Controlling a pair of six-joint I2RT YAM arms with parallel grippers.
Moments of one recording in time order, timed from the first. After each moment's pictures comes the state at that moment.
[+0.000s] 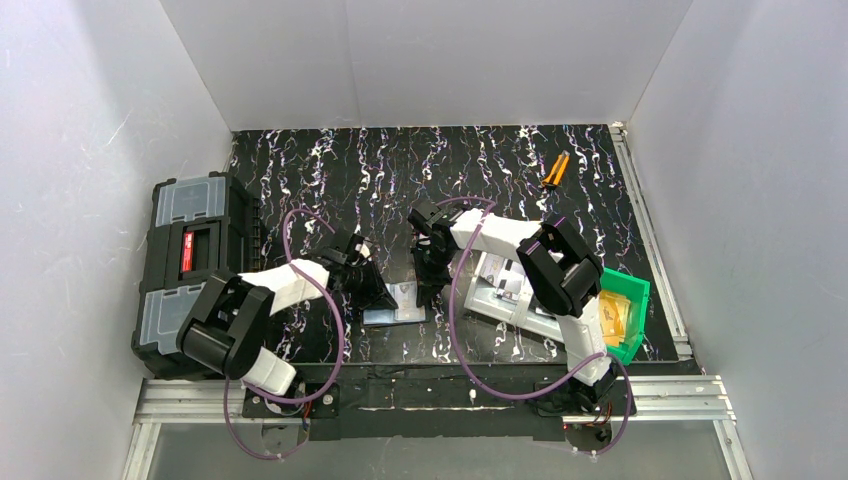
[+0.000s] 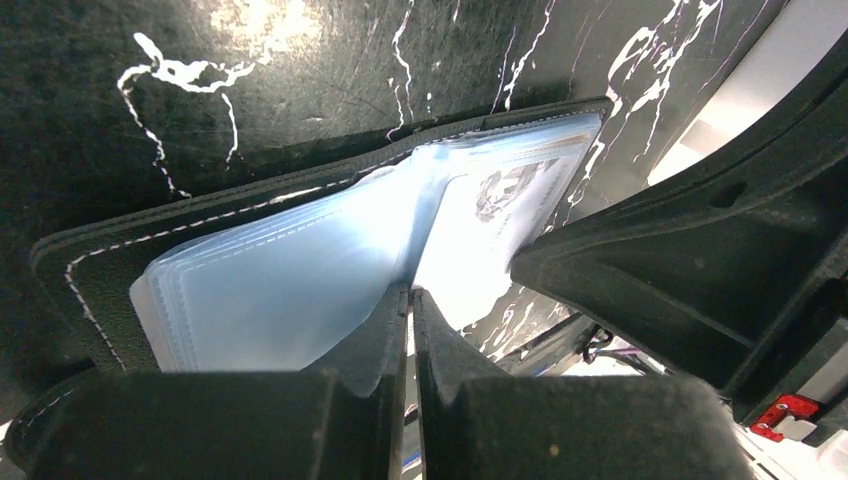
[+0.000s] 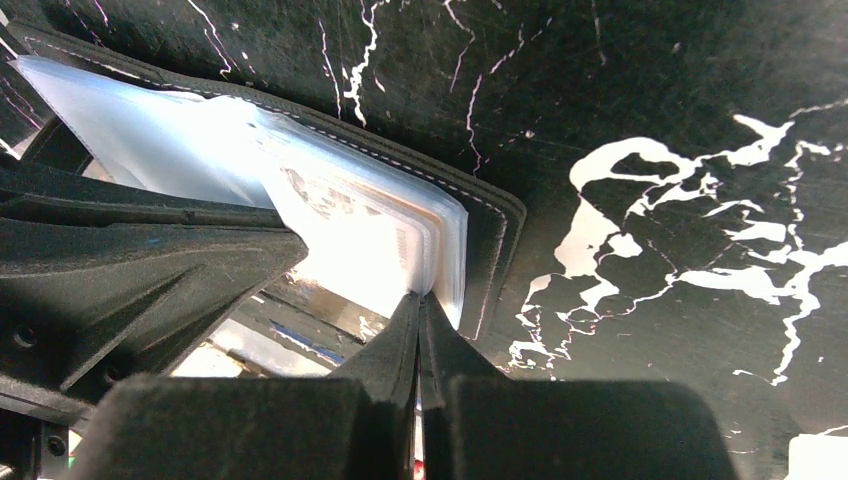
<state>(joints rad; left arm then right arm) -0.45 1.50 0.64 -0.25 0.44 -0.82 0.82 2.07 1.46 -0.77 -0.42 0.68</state>
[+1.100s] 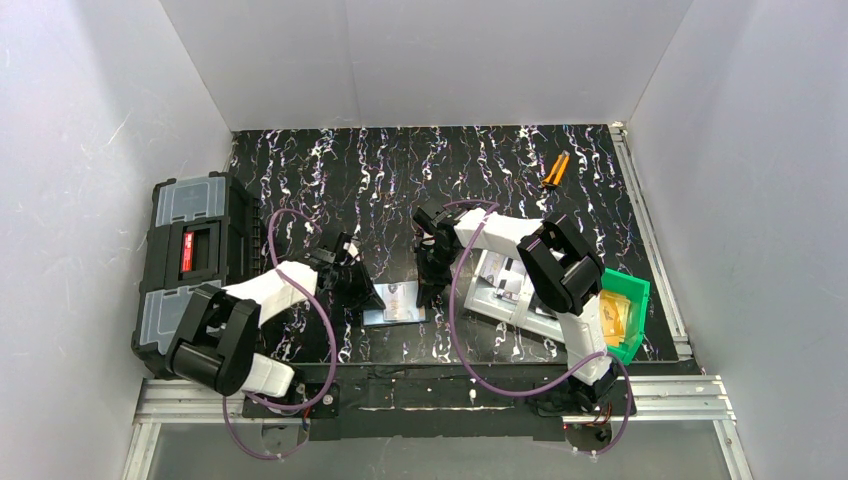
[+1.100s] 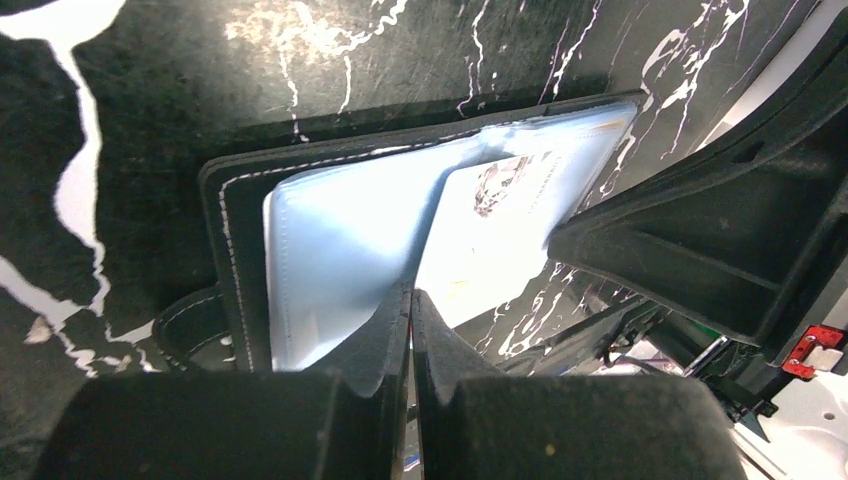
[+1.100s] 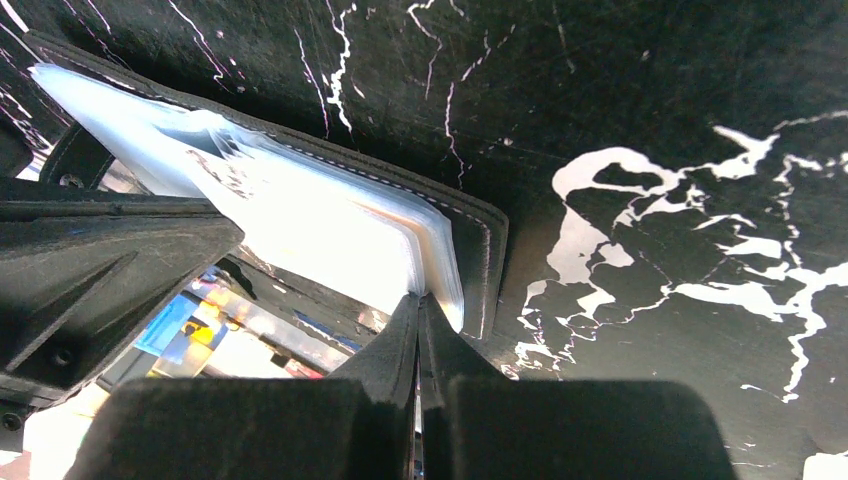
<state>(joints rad) -0.38 1.41 0.63 -0.36 0.41 -0.75 0.79 2.08 1.44 -0.75 -0.49 0.70</state>
